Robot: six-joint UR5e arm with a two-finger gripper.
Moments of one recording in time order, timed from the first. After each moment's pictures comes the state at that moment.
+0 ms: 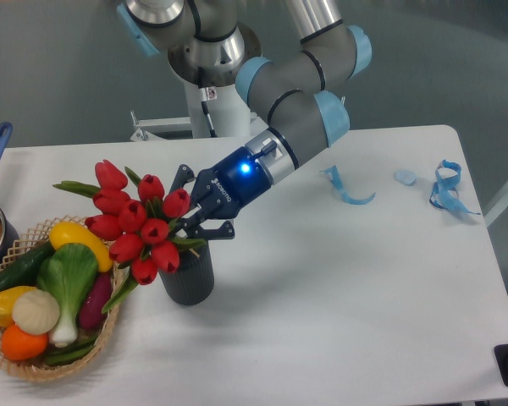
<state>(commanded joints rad) 2.60 -1.83 -2.04 -0.76 0.16 1.30</state>
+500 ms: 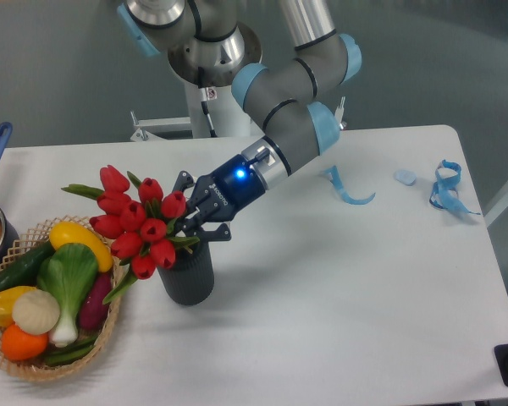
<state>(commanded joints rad) 2.60 -1.87 -2.10 -0.76 0.16 1.42</state>
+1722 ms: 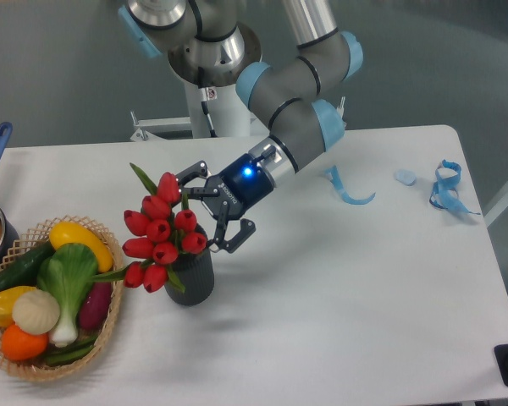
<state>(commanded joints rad) 2.65 -1.76 -2.11 -0.76 0.32 1.46</state>
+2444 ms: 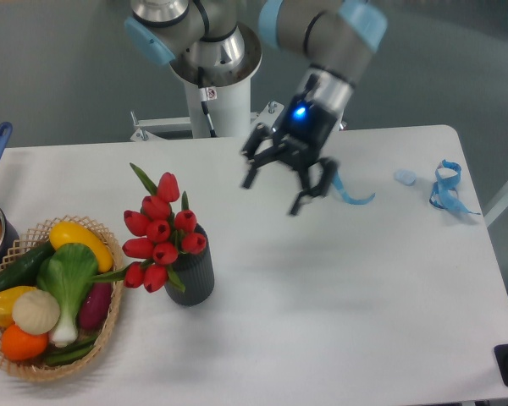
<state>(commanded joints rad) 2.95 -1.49 -1.99 -0.77 0.75 1.44</state>
